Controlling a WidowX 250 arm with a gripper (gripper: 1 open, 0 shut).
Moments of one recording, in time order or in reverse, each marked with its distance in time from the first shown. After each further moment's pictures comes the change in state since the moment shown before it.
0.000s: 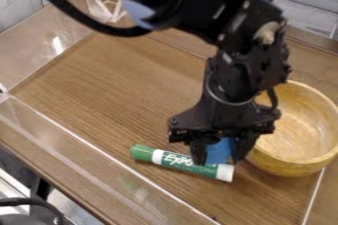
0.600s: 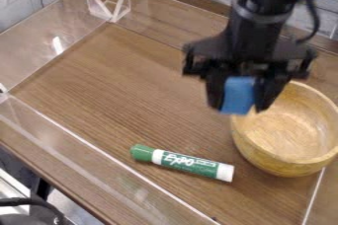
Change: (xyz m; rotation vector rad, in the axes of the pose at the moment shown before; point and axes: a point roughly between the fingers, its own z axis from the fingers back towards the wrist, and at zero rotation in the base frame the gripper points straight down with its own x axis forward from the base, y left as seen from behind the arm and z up) arm 0.018 -0.014 0.070 -0.004 0.010 -0.175
